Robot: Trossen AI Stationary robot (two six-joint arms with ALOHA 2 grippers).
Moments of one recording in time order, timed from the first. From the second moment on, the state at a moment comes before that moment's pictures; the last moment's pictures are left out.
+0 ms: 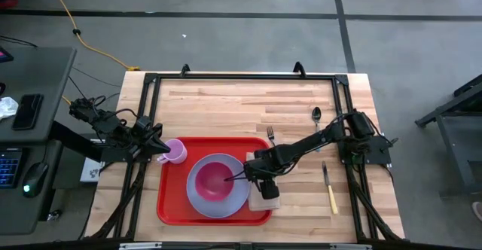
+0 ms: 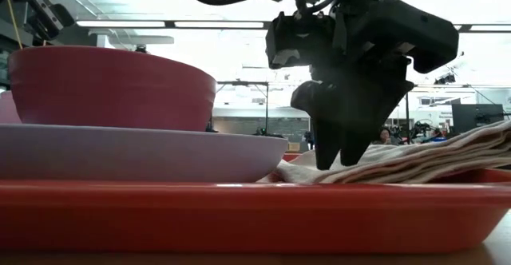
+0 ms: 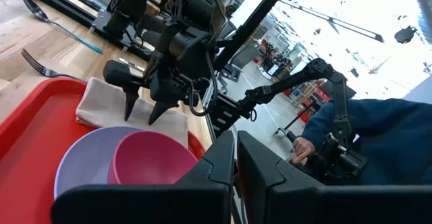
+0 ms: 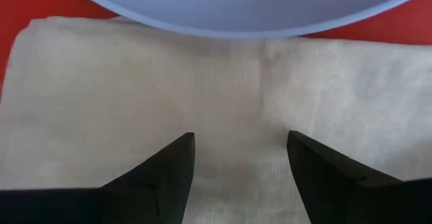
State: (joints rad) left arm -0.54 0.01 0.36 -0.36 -0.23 -0.66; right arm 0.28 1.97 1.32 -0.63 -0.09 0.16
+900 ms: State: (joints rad) left arm -0.54 0.01 0.36 -0.36 -0.23 -0.66; right arm 0.28 2.03 1.33 -0.53 0.02 0.25
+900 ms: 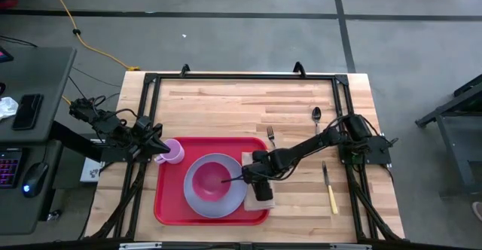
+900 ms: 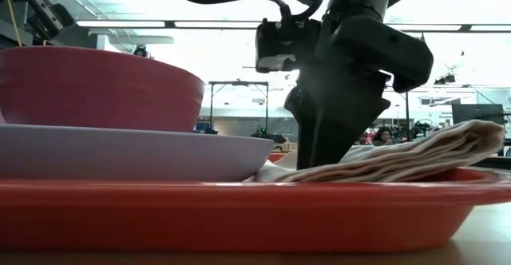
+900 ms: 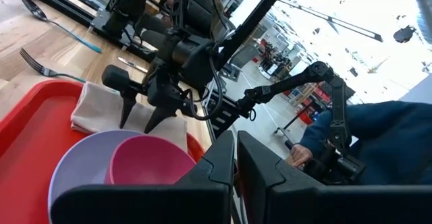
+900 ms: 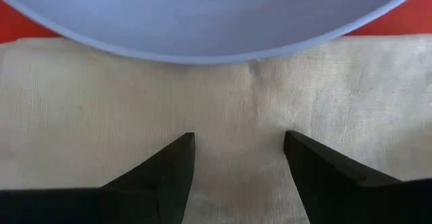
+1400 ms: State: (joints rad) left arm -0.54 0.01 0.36 -0.36 -0.23 -0.69; right arm 0.28 2.03 1.33 -0.52 0.04 0.29
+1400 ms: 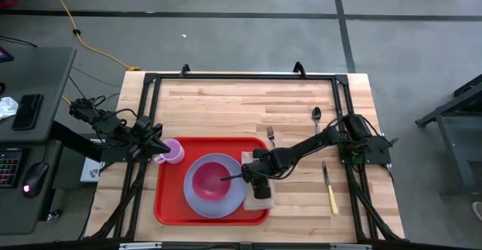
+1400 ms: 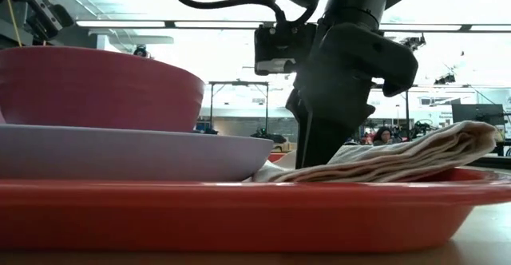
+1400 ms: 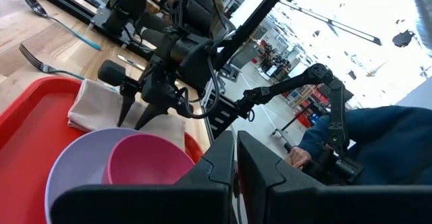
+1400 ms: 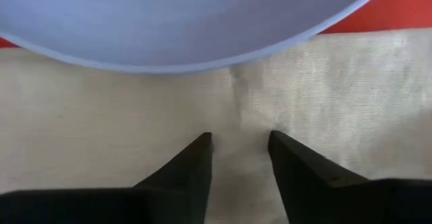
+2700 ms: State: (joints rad) left arm -0.54 0.01 0.36 -0.36 -0.23 -0.69; right arm 0.21 2.03 1.33 -0.47 0.10 0.36
